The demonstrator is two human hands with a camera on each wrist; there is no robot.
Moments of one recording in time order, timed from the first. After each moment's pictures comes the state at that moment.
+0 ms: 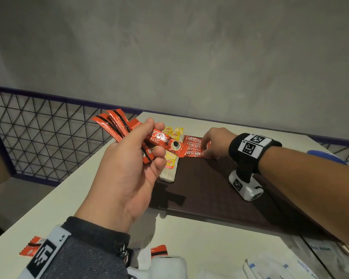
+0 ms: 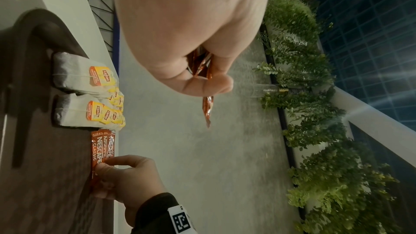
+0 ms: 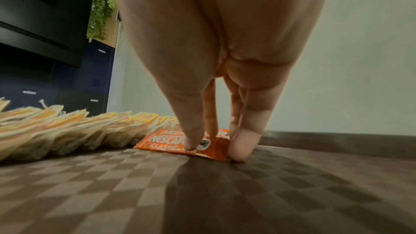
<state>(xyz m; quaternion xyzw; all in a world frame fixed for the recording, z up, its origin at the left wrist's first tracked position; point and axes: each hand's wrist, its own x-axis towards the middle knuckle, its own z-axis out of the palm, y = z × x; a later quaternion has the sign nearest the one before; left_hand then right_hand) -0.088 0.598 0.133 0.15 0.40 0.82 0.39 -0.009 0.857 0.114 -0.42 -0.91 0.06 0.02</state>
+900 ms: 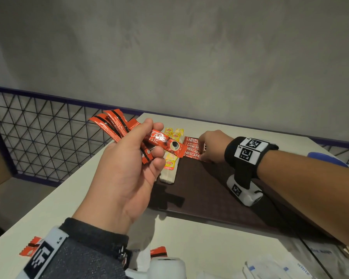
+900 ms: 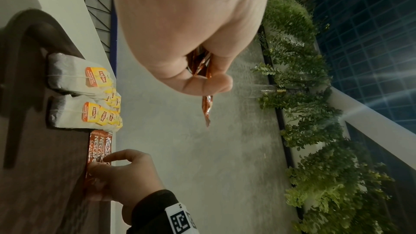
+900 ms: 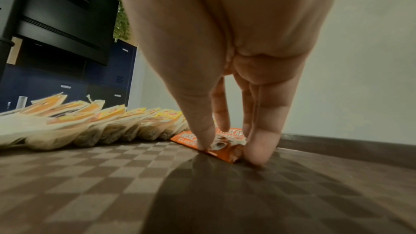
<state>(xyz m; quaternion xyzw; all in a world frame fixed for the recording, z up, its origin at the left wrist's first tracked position) -0.088 0.597 0.134 0.15 0.40 0.82 0.38 -0.016 0.845 0.110 -0.40 -0.92 0.00 0.01</state>
